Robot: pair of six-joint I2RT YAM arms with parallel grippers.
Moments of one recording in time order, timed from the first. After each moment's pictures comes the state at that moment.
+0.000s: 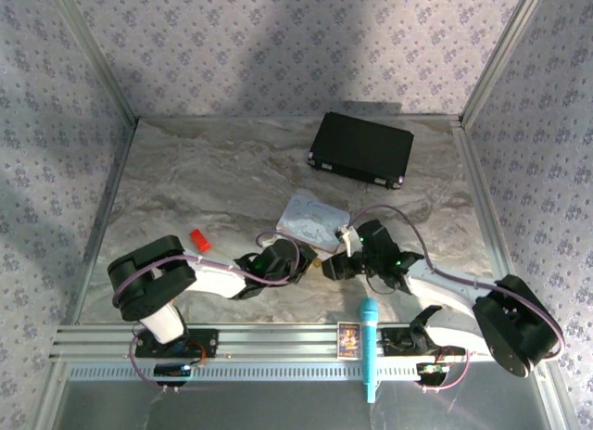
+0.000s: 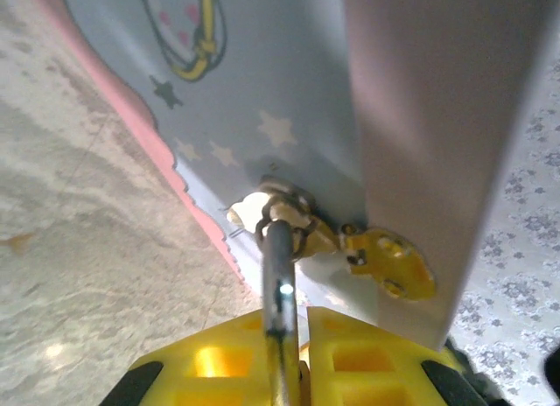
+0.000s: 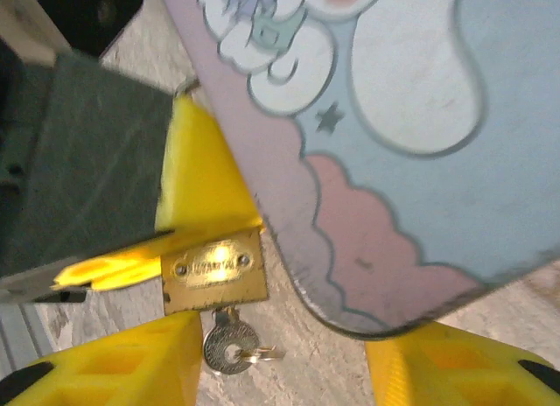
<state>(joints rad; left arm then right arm) -1.09 1.62 0.54 0.52 -0.12 -1.73 0.64 1.14 0.37 0.03 -0.40 0.35</state>
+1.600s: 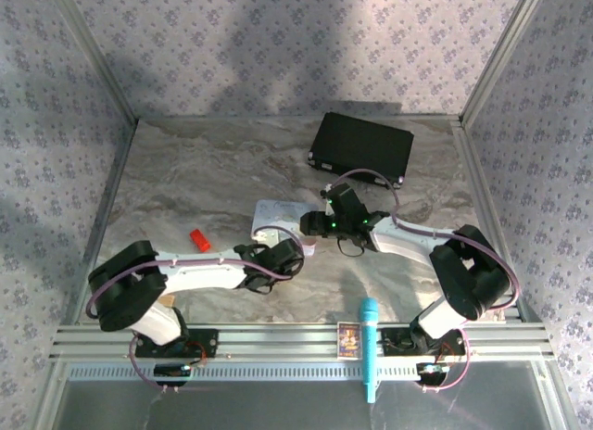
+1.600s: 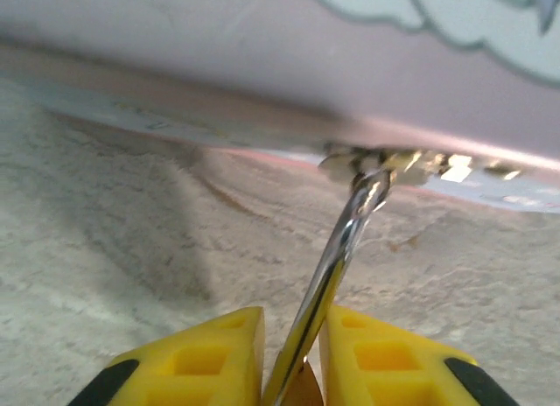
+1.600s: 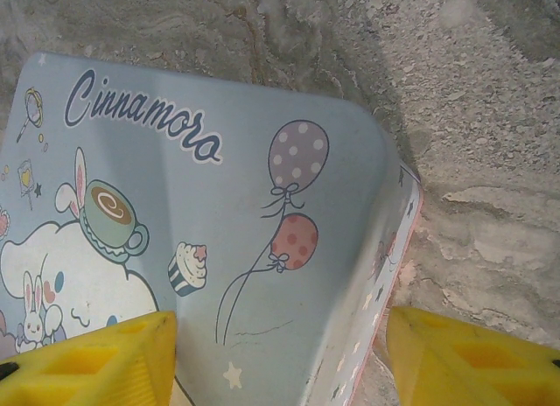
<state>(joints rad) -1.12 1.52 0.76 -0.43 -0.34 -1.16 0.65 1.56 0.80 -0.05 -0.16 0.61</state>
